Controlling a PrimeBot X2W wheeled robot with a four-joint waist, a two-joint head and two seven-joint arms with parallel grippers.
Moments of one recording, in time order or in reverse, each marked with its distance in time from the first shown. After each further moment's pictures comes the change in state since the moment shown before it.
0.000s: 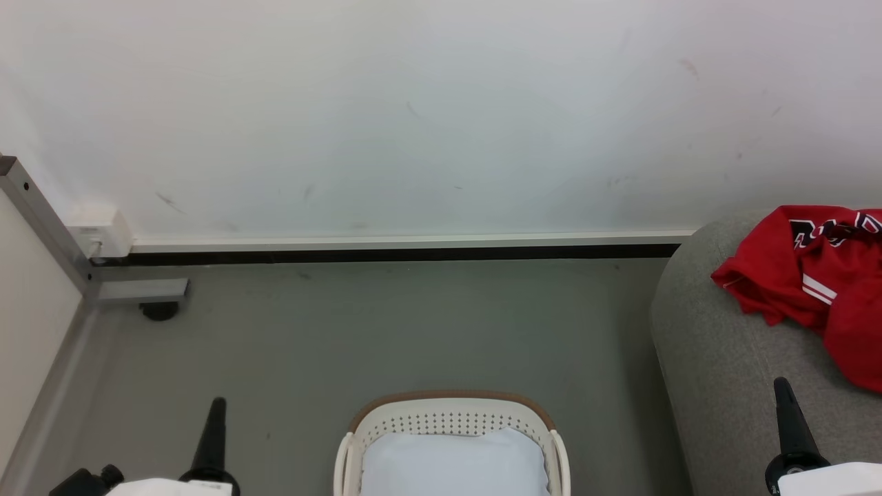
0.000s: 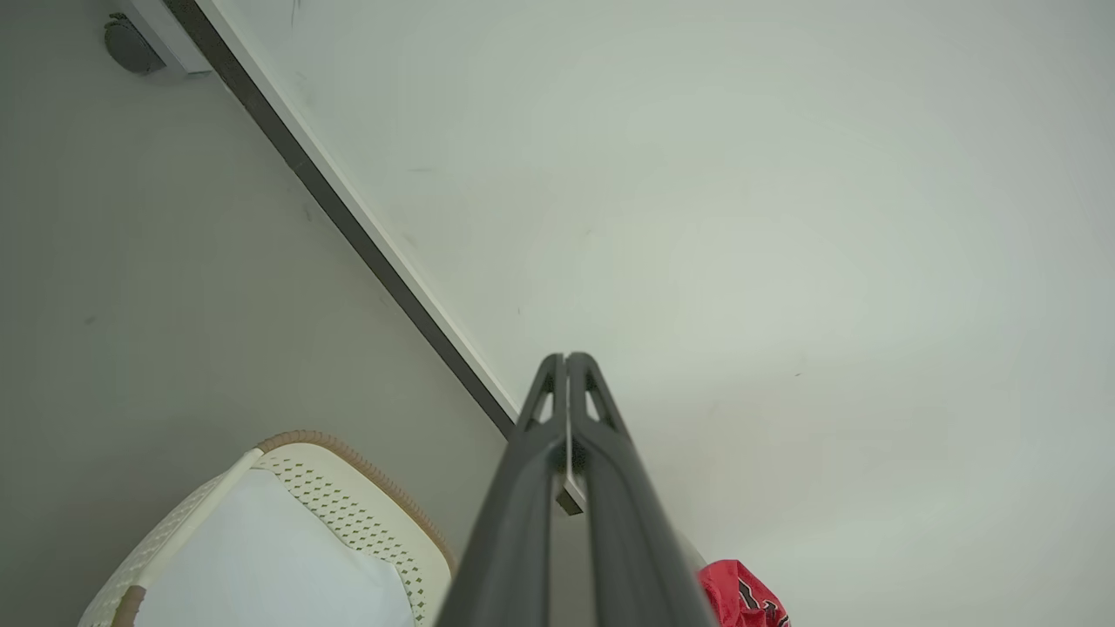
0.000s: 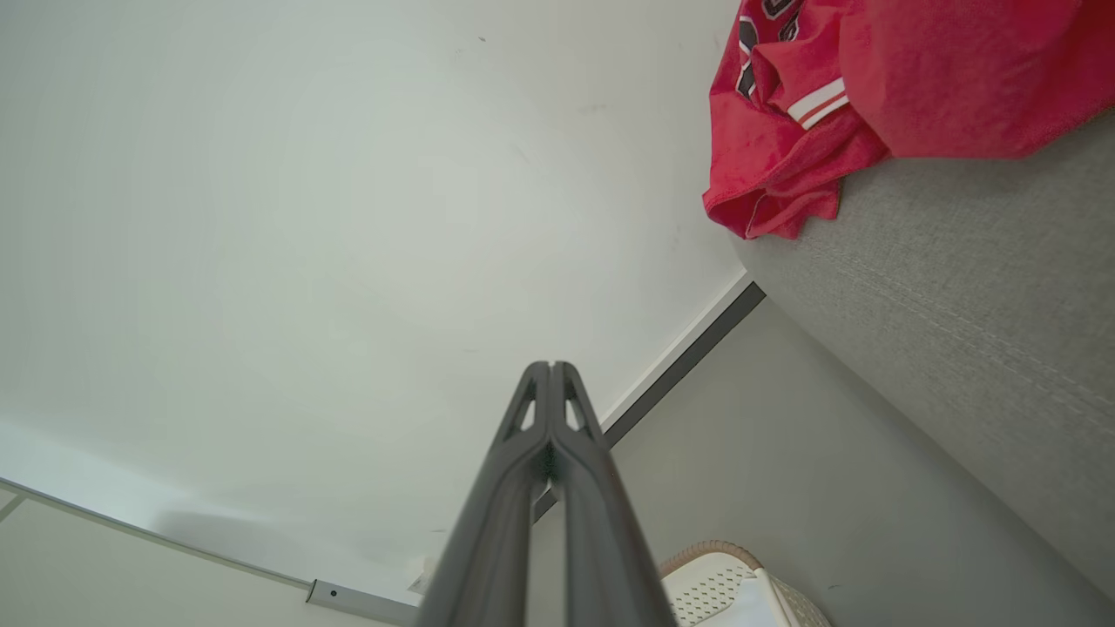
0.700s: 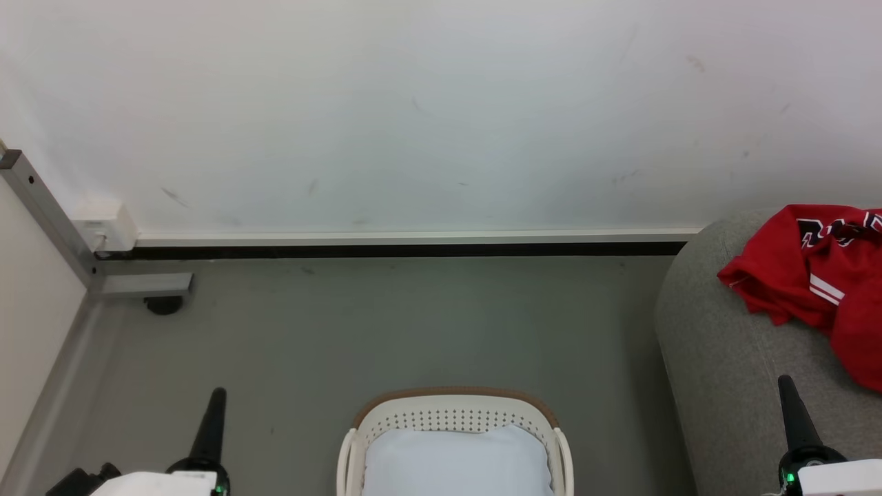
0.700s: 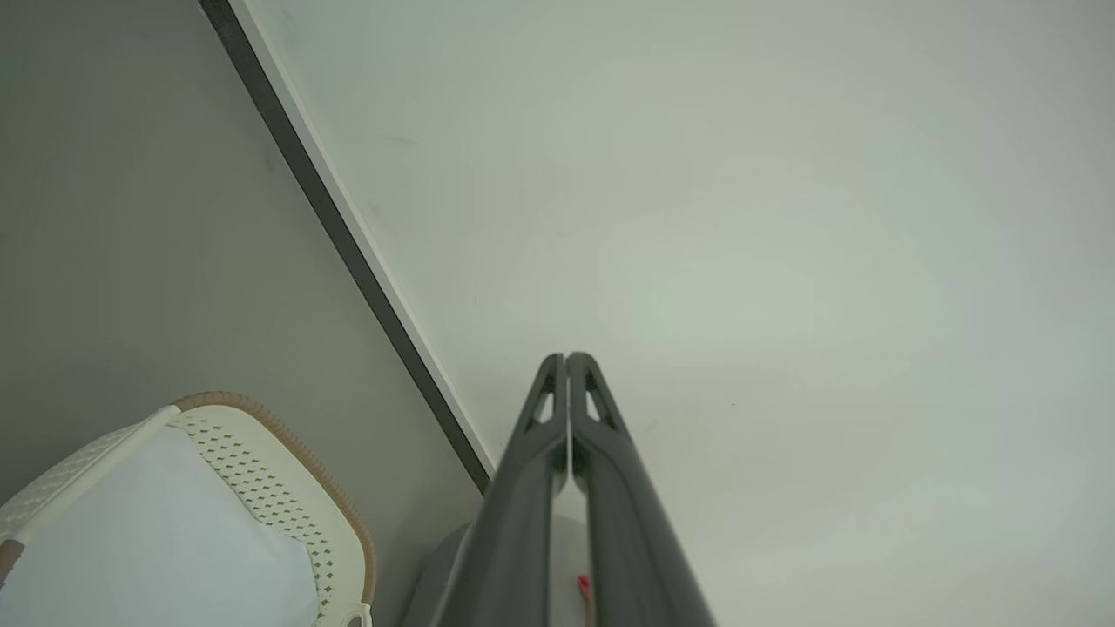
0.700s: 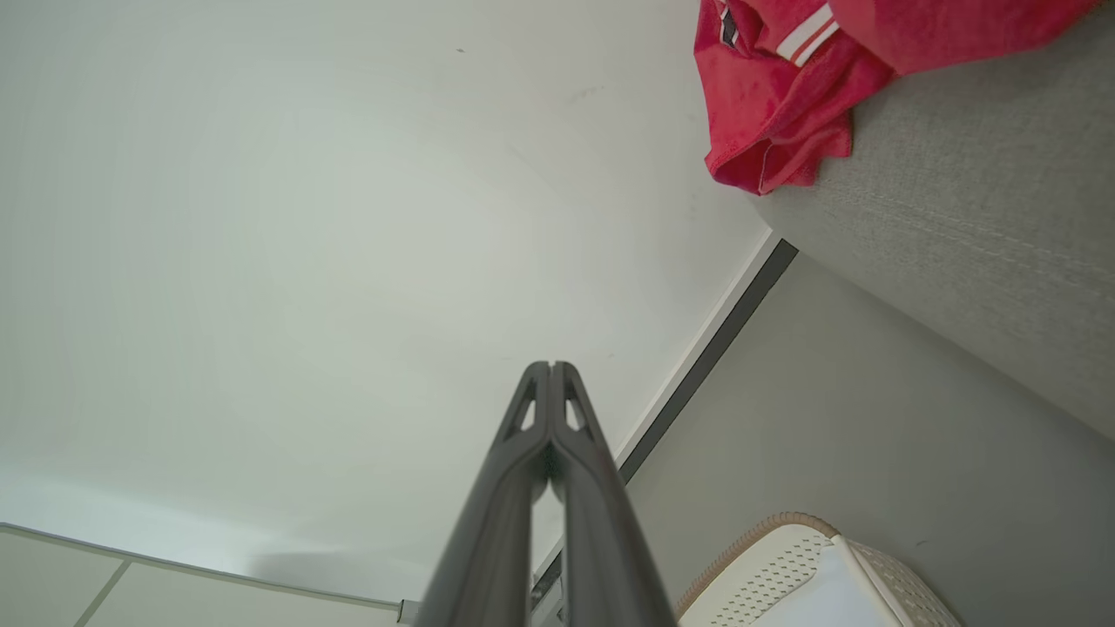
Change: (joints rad) left arm -0.018 0.000 0.010 -0.006 -0.198 0.000 0.054; right arm -0.011 0.011 -0.030 -0.001 0.187 0.000 0.052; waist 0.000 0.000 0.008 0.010
